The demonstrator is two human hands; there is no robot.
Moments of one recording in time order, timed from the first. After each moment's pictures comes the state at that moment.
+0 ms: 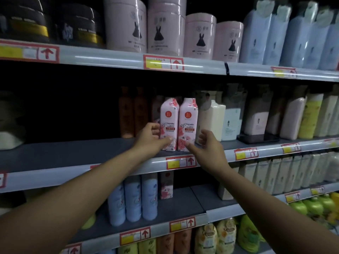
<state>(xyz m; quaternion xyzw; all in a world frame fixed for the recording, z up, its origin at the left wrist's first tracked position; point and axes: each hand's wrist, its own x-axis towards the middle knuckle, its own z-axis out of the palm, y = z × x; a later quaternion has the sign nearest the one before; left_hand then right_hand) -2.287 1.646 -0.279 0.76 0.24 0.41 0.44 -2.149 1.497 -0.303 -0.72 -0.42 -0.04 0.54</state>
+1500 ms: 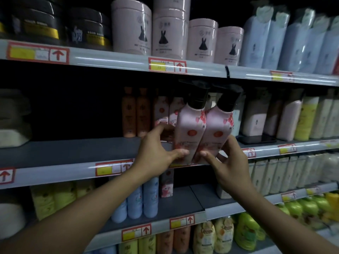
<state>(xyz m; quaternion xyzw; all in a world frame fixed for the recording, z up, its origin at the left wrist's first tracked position) -2.329 1.593 -0.286 0.81 0.12 0.48 0.33 -2.171 1.439 -0.321 -0.59 -0.49 -0.11 0.64</state>
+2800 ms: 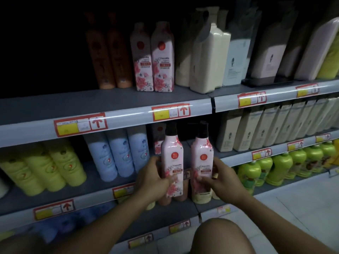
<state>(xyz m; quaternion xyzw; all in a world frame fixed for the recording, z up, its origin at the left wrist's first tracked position) -2.292 1.577 -0.504 0.78 0.39 0.22 0.44 -2.101 1.420 -0.529 -0.76 -0.44 0.12 0.45</state>
